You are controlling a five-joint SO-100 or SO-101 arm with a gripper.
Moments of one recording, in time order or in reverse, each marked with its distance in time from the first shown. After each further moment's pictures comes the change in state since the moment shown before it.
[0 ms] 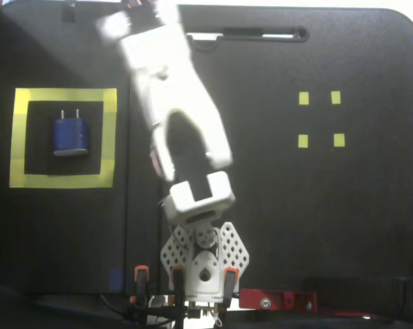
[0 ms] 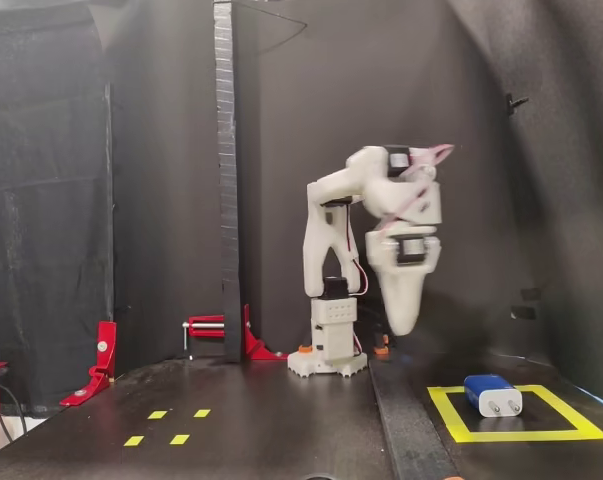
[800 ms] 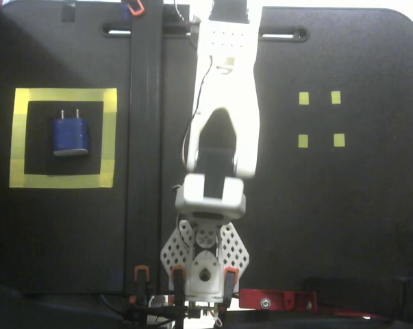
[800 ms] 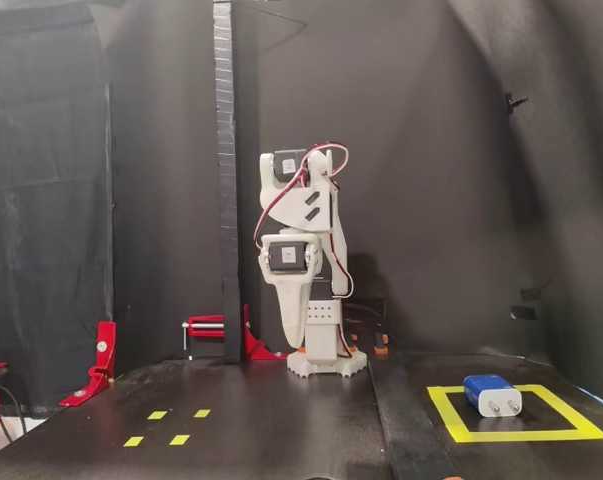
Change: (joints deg) arm 18.6 3.6 2.0 -7.1 -9.3
